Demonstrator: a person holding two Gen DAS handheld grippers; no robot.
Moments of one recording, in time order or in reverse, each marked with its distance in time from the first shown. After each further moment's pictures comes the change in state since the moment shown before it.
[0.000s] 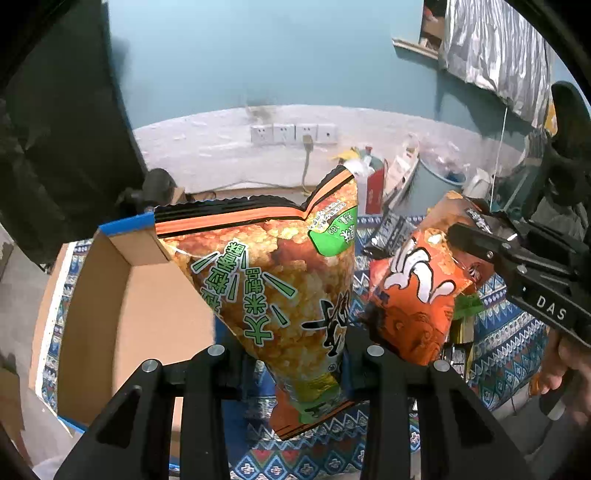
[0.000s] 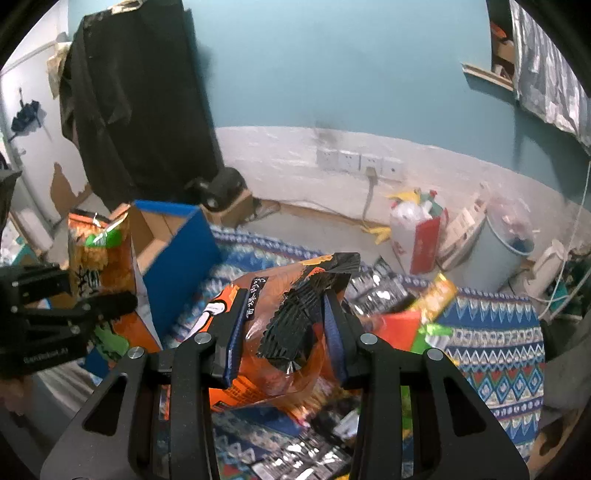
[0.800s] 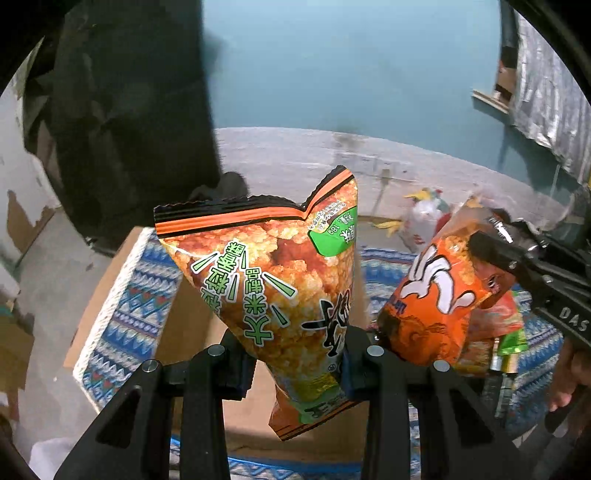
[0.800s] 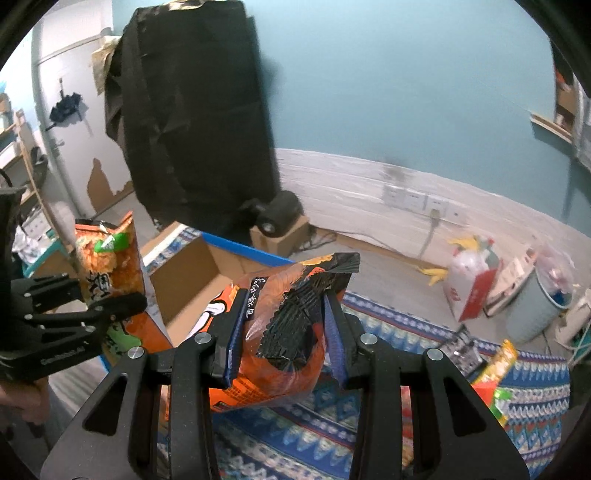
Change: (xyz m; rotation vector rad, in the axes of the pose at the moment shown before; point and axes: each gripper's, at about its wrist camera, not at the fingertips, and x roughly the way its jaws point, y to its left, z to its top) left arm -0.030 0.125 -0.009 -0.180 -0.074 0.169; right arm 0.032 0.112 0.058 -0.102 -0.053 0.142
